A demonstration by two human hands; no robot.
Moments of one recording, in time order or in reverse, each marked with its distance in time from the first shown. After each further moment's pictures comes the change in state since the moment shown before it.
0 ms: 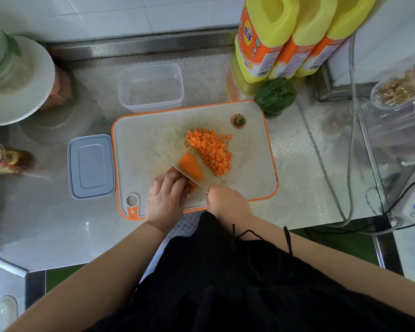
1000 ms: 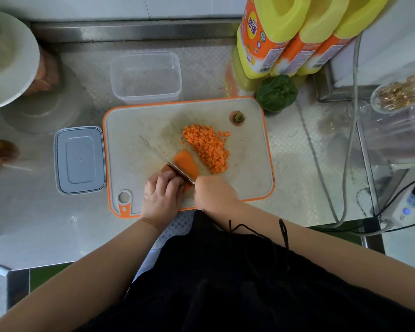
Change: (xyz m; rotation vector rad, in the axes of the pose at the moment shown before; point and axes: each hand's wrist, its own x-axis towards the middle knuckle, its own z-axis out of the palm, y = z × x) left_hand -0.008 -0.006 0.017 0.012 0.112 0.035; right_hand 0.020 -0.021 -0.011 -0.022 -0.030 0.044
